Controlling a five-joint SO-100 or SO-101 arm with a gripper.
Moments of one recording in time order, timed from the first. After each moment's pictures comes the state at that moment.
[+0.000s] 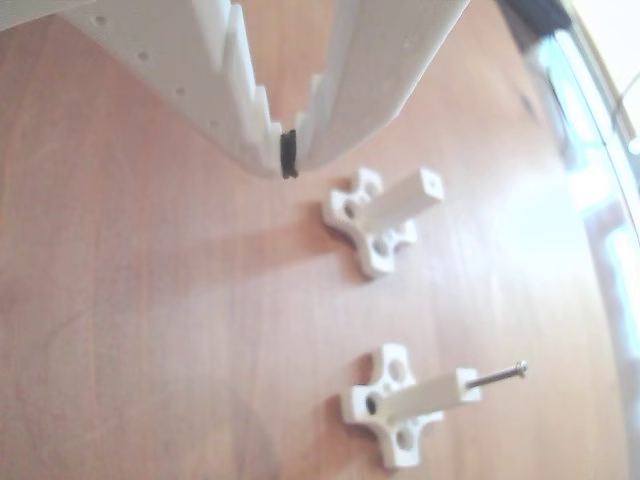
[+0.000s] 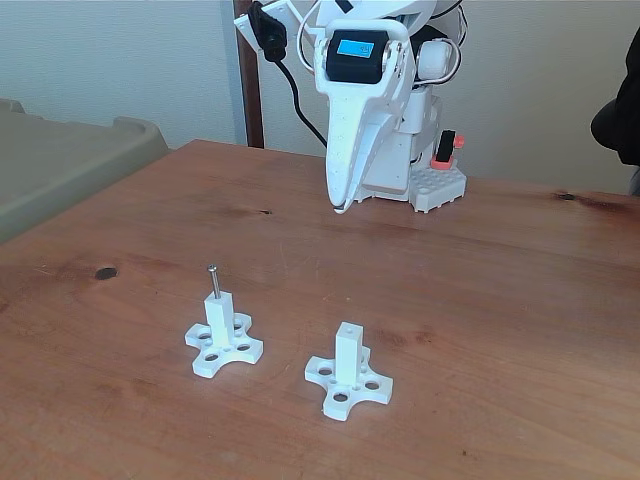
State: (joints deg) arm 0.2 197.6 171.2 72.7 -3.3
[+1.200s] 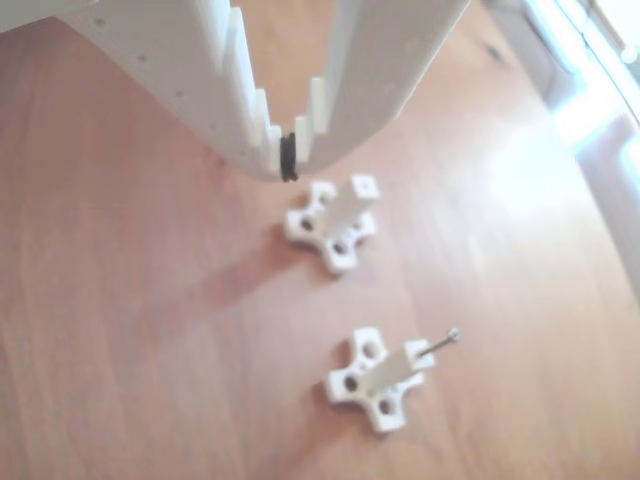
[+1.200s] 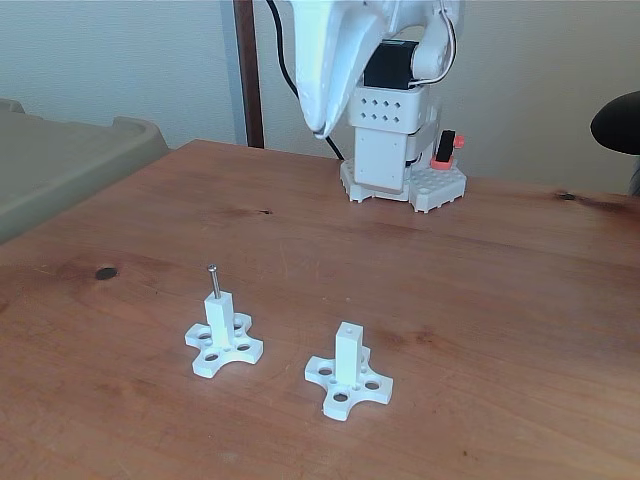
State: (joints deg) arm 4.2 151.3 130.2 77.9 2.6
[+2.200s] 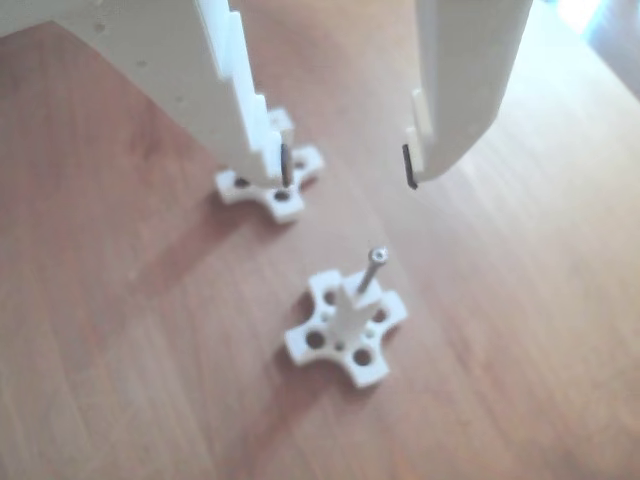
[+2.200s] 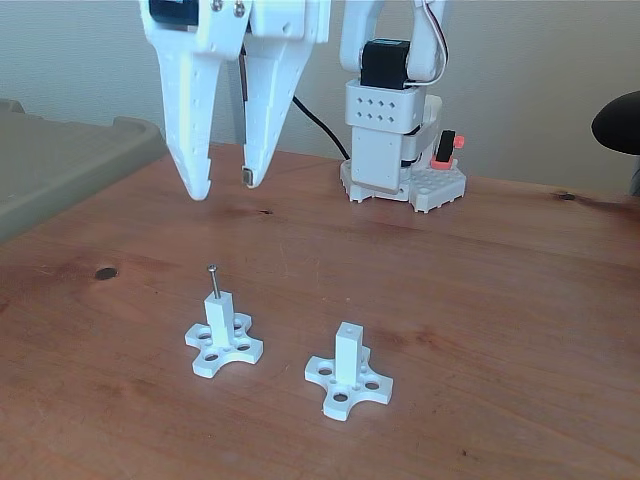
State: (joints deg) arm 7.8 103.8 95.4 81.4 7.4
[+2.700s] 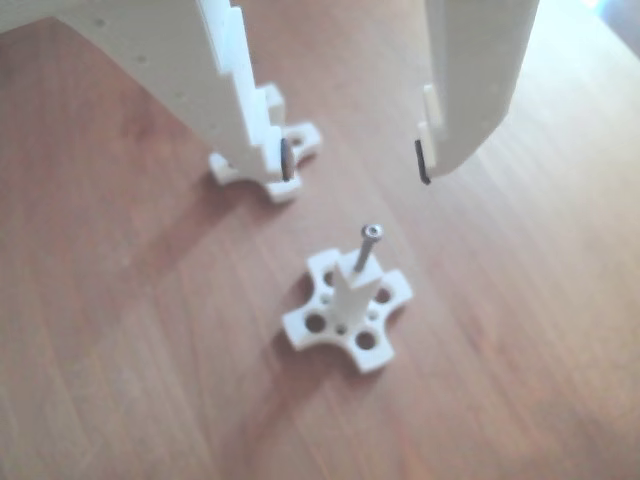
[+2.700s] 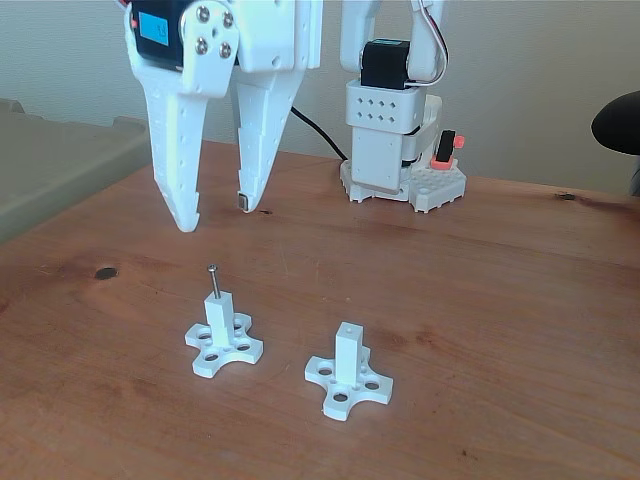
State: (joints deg) arm 7.8 97.6 93.3 81.3 8.6
